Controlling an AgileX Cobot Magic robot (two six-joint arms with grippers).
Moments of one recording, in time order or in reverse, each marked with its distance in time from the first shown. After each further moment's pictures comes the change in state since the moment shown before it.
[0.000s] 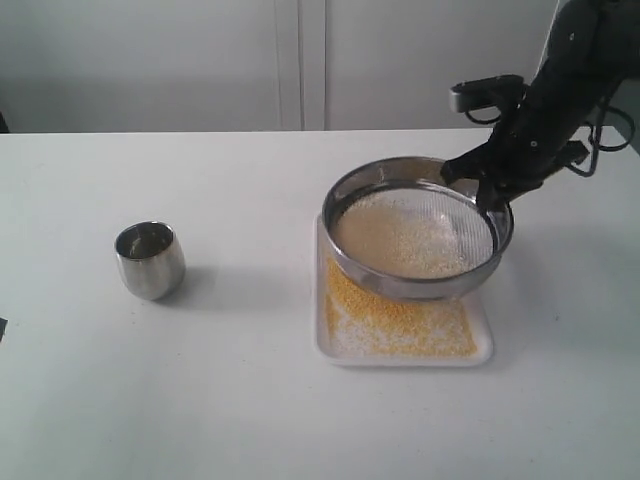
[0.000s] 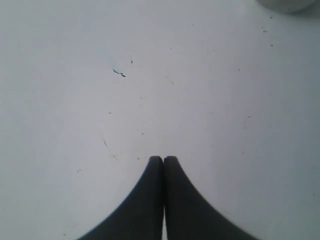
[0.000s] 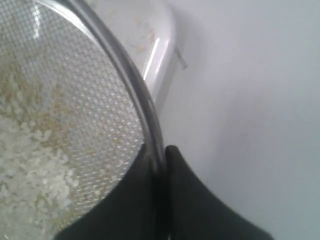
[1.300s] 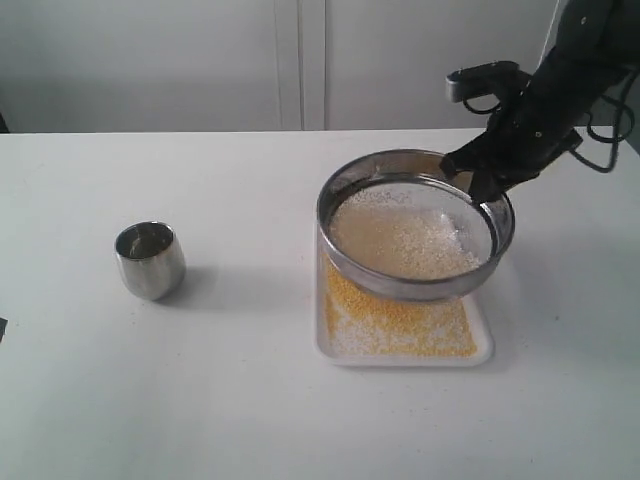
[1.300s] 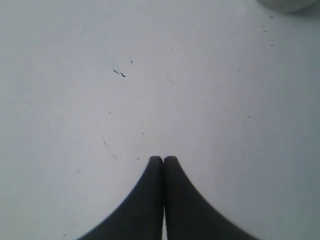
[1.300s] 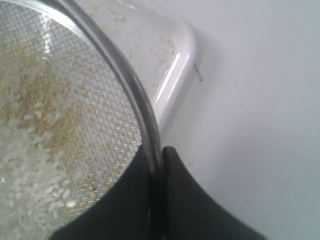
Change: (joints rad) left arm 0.000 0.000 0.000 0.000 0.000 0.000; right arm -0.006 -0.029 0.000 0.063 0.015 -0.108
